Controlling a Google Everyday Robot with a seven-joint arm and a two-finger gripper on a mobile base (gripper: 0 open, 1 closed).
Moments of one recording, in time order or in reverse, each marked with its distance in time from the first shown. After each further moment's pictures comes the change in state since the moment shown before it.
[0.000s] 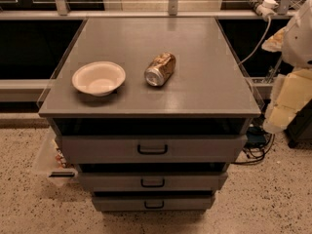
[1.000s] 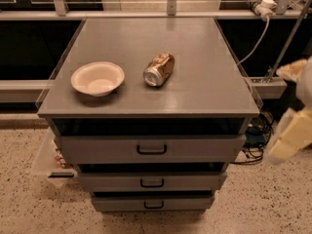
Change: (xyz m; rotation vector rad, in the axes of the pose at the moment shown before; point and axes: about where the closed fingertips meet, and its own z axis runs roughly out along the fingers) arm 0.022 0.034 0.021 0.046 -0.104 0.119
